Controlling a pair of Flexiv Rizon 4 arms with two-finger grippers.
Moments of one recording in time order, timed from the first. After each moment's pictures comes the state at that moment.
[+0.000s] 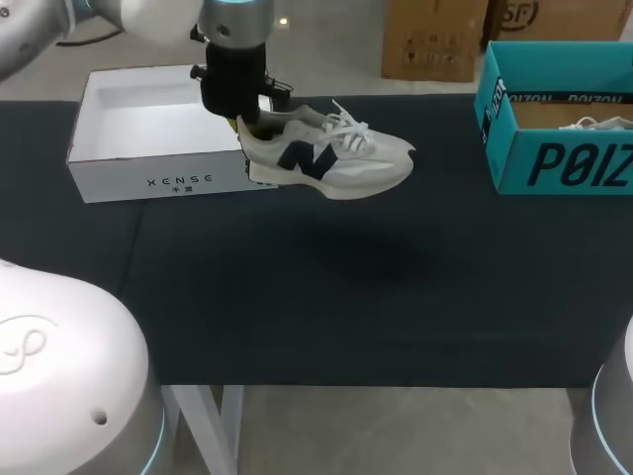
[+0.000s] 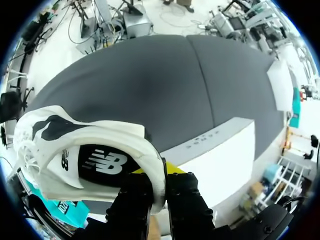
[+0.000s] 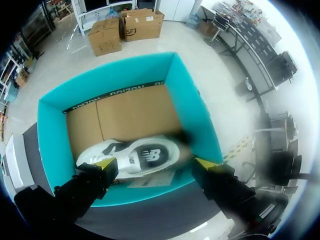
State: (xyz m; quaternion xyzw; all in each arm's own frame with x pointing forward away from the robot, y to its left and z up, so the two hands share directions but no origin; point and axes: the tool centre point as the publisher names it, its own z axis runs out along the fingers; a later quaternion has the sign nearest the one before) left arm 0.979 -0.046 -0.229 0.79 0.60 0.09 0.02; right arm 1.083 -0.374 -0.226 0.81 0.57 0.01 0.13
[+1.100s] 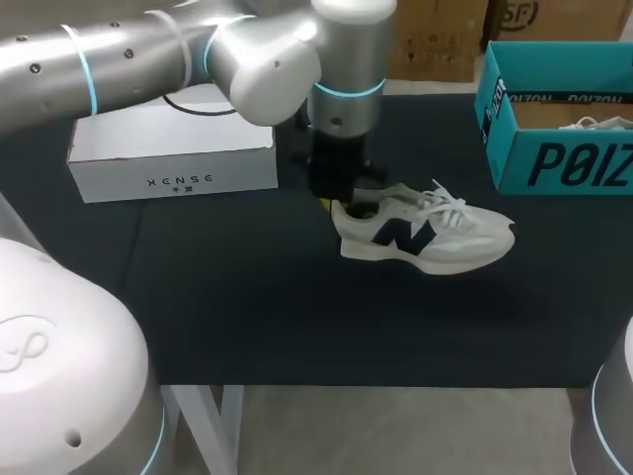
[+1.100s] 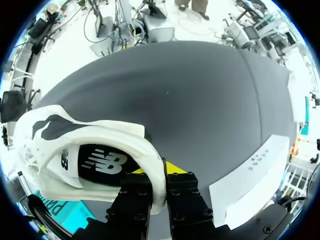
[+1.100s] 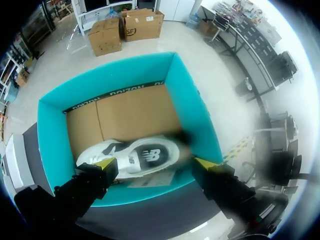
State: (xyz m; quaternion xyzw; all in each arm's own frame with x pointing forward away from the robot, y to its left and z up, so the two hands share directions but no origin) left arm 0.898 -0.196 -0.324 0.79 0.61 0.04 0.00; right arm 1.083 -0.374 -0.226 0.81 0.57 0.01 0.13
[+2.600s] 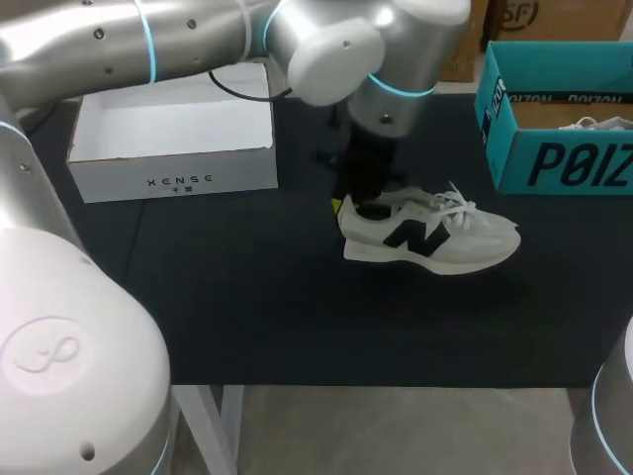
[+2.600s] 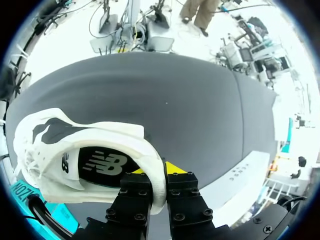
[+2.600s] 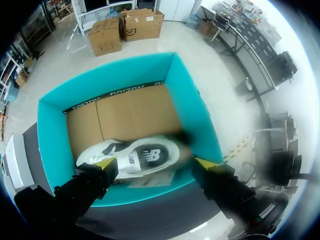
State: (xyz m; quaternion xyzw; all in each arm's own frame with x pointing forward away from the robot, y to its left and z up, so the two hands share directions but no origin) left arm 0.887 -0.202 -0.317 0.74 0.66 0.10 -0.09; right arm 1.083 -0.374 -0.226 0.81 0.57 0.01 0.13
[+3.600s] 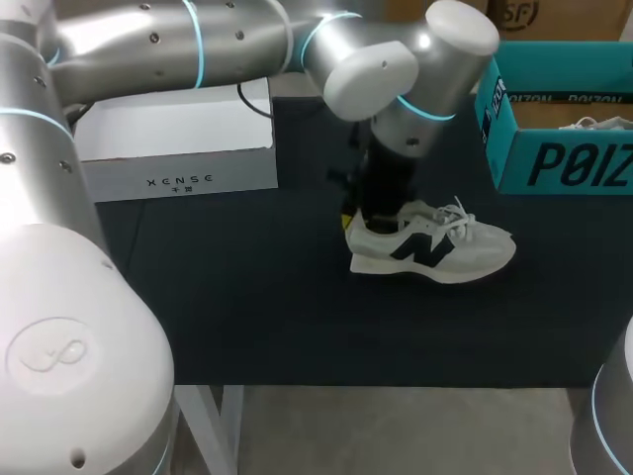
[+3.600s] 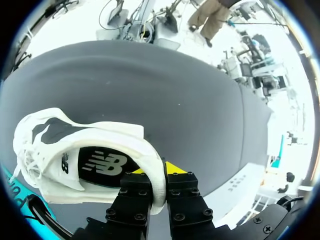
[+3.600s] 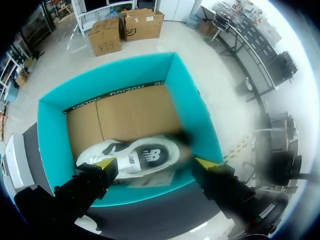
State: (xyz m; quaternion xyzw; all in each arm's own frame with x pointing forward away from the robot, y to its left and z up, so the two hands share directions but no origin) left arm 0.889 -0.212 -0.357 0.69 0.70 0.12 -0.13; right arm 1.083 -0.374 -0.226 0.81 0.57 0.01 0.13
